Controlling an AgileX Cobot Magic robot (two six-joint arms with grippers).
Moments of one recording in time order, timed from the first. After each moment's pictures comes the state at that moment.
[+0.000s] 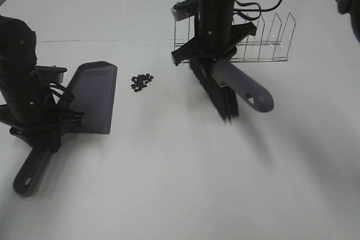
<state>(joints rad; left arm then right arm) -0.28 2.06 -1.14 0.00 0.79 -0.24 0.50 2.36 -1.96 -0.22 1.10 0.23</state>
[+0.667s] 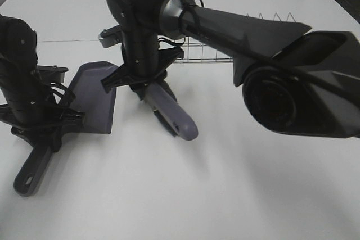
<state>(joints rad) -0.28 2.06 -1.14 0.00 0.79 -0.23 0.71 2.67 -2.43 -0.15 1.22 0.23</state>
